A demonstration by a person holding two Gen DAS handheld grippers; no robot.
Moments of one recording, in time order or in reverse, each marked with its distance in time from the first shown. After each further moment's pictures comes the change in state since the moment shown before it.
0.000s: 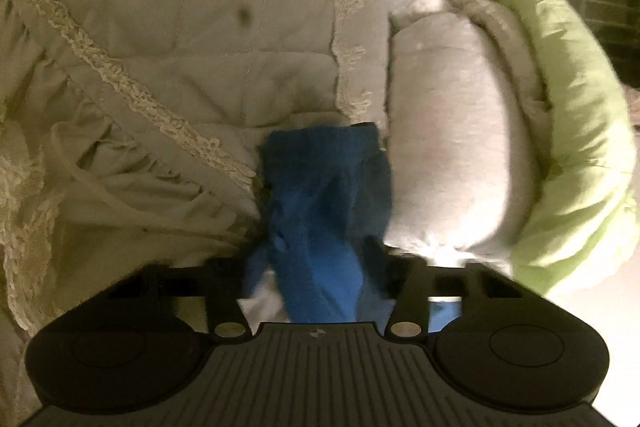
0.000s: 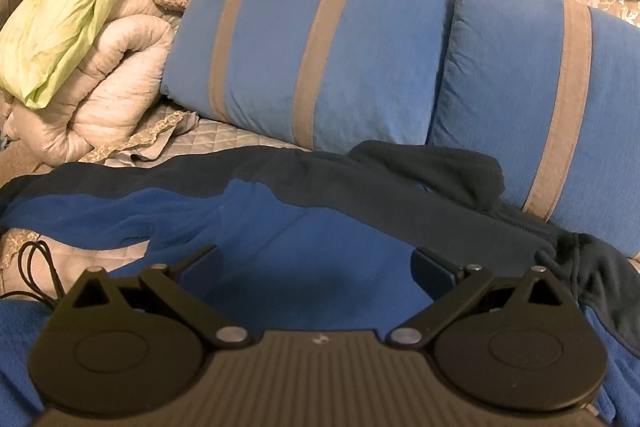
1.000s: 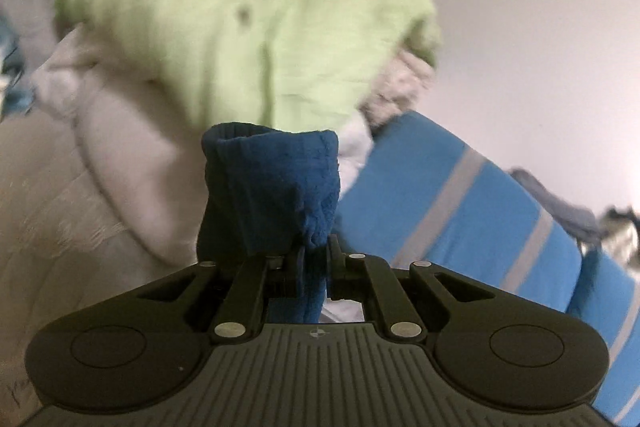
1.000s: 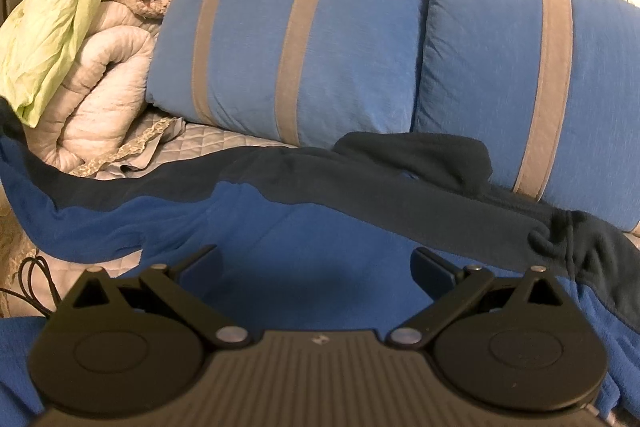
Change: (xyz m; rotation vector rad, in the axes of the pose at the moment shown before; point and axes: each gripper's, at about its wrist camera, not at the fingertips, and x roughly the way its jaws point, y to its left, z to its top) left arm -0.036 -0.194 -0.129 1.088 0.013 -0.215; right arm 0.000 -0.014 0.002 0.080 0.023 -0.009
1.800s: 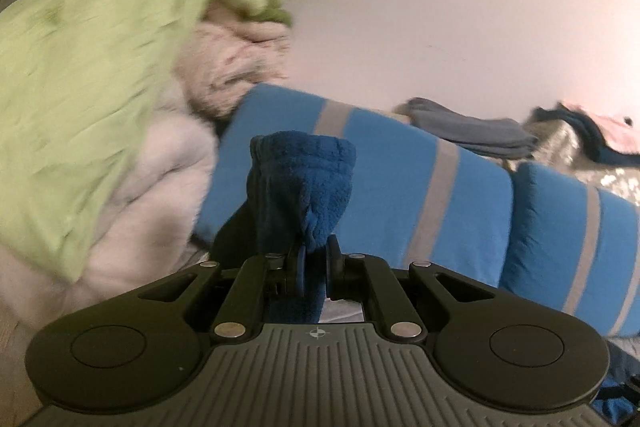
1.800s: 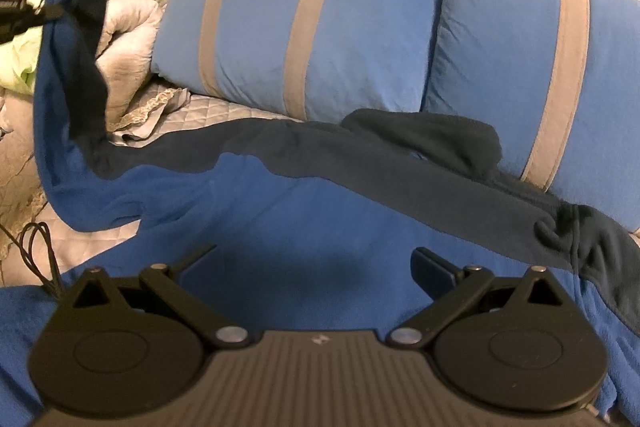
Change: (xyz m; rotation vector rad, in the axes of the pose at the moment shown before) left arm 0.040 -0.153 0.014 0.330 0.093 -0.203; right arm 0.008 0.006 -0.006 -0.052 0.067 0.003
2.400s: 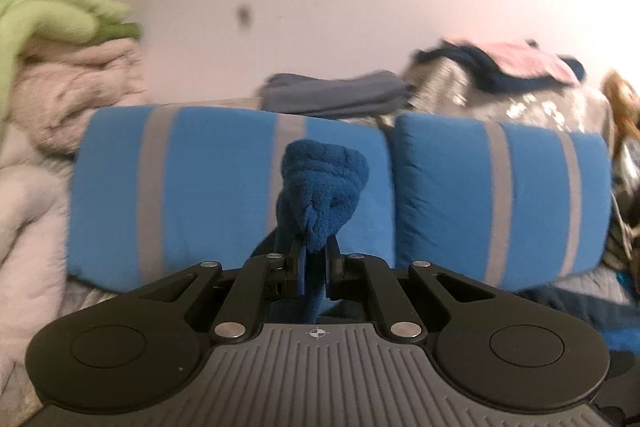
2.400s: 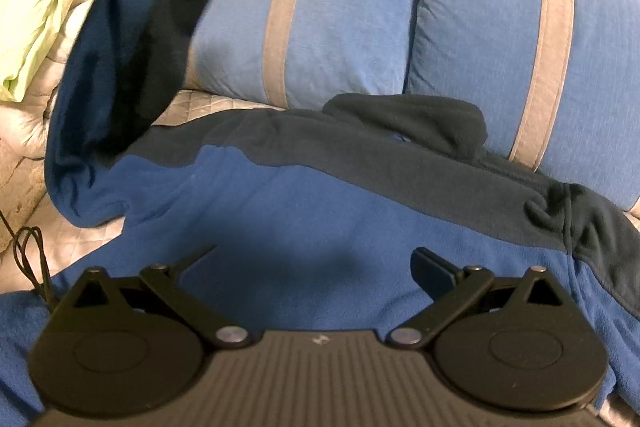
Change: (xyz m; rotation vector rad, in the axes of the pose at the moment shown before) left arm 0.030 -0.146 -0.017 0.257 0.048 -0.223; right arm 0.004 -0.013 -0.002 0.047 0.041 -0.024
